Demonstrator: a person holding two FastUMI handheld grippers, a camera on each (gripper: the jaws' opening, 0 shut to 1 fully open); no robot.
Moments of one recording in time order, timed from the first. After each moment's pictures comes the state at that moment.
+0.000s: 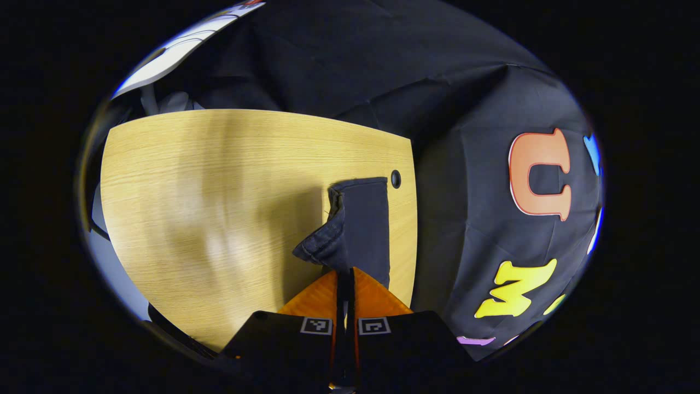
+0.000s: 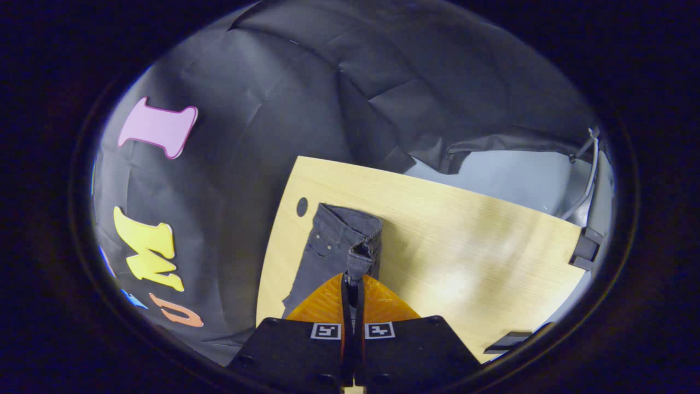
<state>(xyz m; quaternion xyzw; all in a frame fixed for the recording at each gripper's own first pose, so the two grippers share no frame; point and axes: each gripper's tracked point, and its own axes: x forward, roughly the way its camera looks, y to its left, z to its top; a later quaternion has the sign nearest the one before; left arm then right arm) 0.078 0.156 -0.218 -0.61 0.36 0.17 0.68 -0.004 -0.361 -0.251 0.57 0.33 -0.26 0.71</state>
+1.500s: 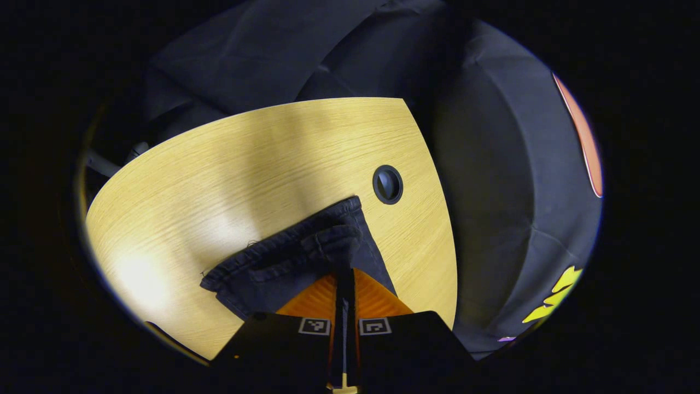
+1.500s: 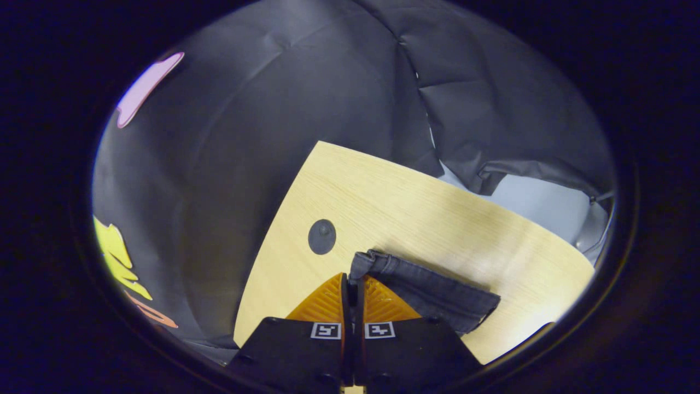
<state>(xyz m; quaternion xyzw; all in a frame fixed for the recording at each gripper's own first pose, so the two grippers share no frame) 0.285 0.154 -0.332 -0.49 0.48 0.16 0.71 0.197 -0.388 -0.344 0.51 0.38 -0.25 0.73</state>
